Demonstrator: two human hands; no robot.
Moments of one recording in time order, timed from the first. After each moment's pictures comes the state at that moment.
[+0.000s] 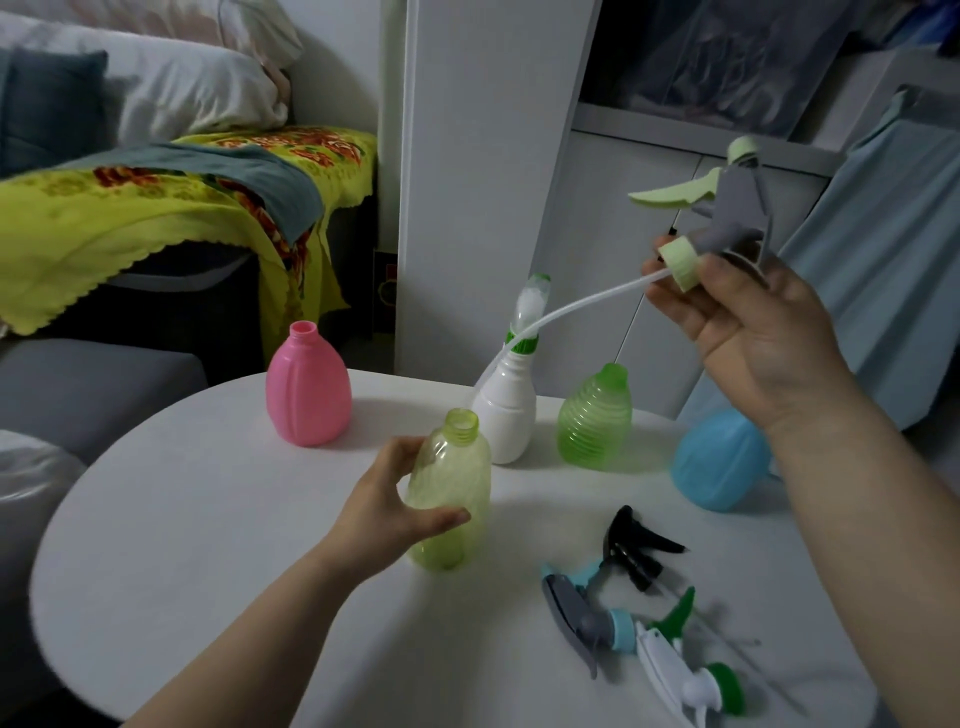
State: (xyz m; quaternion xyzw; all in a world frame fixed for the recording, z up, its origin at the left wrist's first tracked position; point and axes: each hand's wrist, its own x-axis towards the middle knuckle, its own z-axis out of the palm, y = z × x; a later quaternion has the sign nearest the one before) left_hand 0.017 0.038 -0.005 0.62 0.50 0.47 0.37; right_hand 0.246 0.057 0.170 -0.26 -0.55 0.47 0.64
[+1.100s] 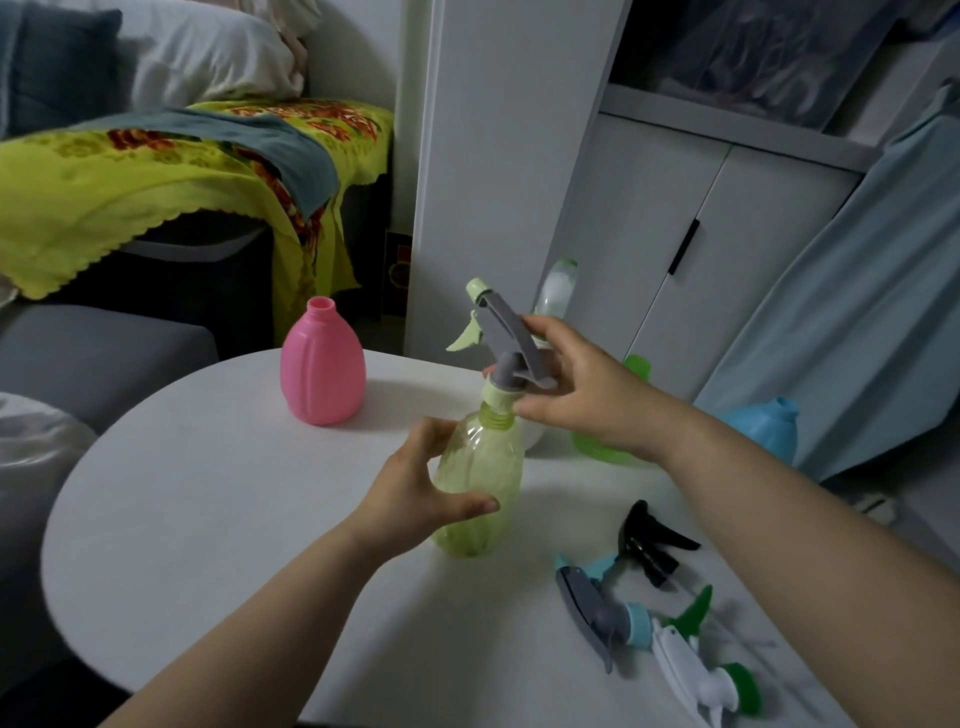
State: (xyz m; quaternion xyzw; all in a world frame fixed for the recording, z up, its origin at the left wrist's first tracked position) left_hand 0.021 0.043 -0.001 0.64 0.51 0.44 0.37; right_hand 0.181 0.070 0.115 -0.42 -0.77 0.41 0.25
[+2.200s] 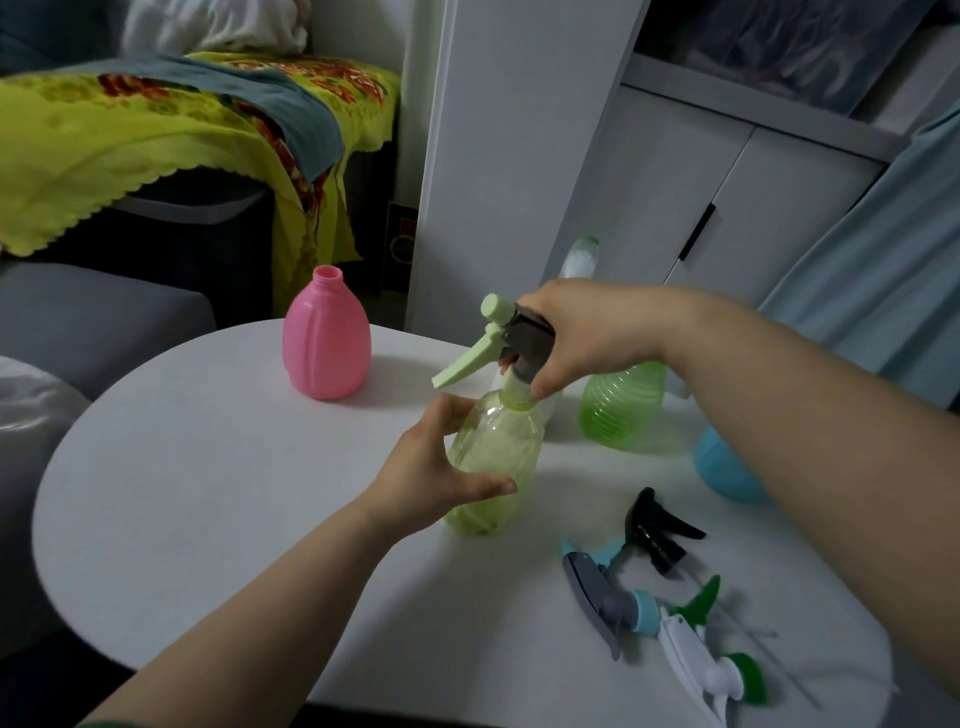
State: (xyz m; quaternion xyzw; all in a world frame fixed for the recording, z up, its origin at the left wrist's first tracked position) left_hand 0.023 0.046 0.001 0.65 0.51 0.43 0.37; right_hand 0.147 0.090 0.160 -0.46 -0.87 0.18 -0.06
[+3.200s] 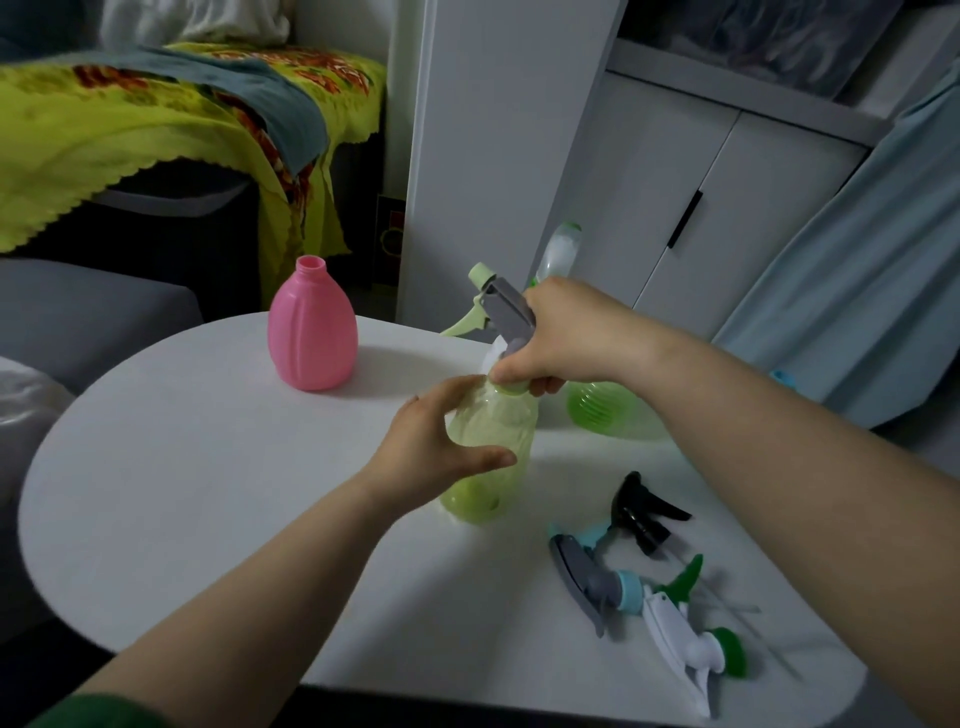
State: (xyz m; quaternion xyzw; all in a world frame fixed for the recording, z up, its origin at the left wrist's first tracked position) left_hand 0.036 0.041 0.017 0.66 0.54 0.41 0.31; right_hand 0.152 0.074 0.138 -0.56 -0.81 0.17 0.07
